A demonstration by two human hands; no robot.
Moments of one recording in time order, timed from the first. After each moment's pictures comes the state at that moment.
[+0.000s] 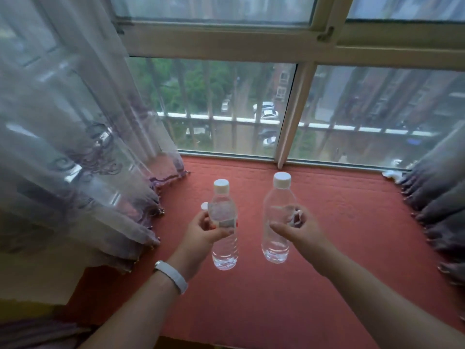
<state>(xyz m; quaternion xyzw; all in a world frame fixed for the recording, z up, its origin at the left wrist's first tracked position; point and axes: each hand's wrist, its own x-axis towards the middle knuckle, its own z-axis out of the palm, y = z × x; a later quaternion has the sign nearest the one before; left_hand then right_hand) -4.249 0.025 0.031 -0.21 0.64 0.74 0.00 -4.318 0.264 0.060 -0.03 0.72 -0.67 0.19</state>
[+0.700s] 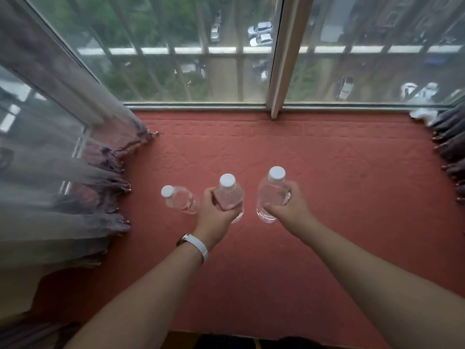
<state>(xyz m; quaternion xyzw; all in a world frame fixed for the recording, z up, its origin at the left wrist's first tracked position) -4.371 0.087 -0.129 -0.29 0.73 0.62 0.02 -4.427 0.281 -0.111 0.08 0.80 -0.56 0.22</state>
